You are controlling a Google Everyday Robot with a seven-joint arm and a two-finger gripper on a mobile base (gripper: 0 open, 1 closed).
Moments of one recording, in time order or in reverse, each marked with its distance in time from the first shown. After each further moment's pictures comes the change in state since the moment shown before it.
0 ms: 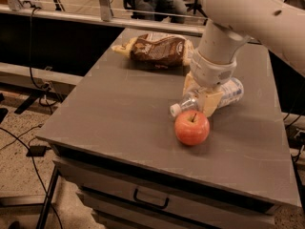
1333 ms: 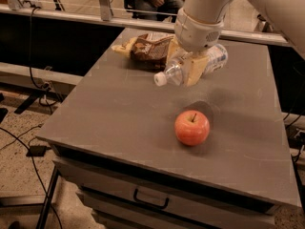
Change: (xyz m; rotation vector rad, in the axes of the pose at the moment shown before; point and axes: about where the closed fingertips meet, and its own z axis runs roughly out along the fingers) arm -0.030 -0.058 -0.064 0.074 -0.010 -0.121
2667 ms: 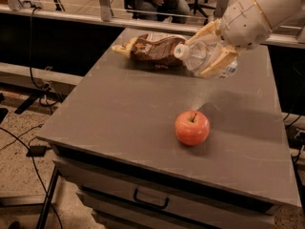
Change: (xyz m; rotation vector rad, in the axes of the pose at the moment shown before) arm 0.017 0.015 -0.047 0.316 -0.504 0.138
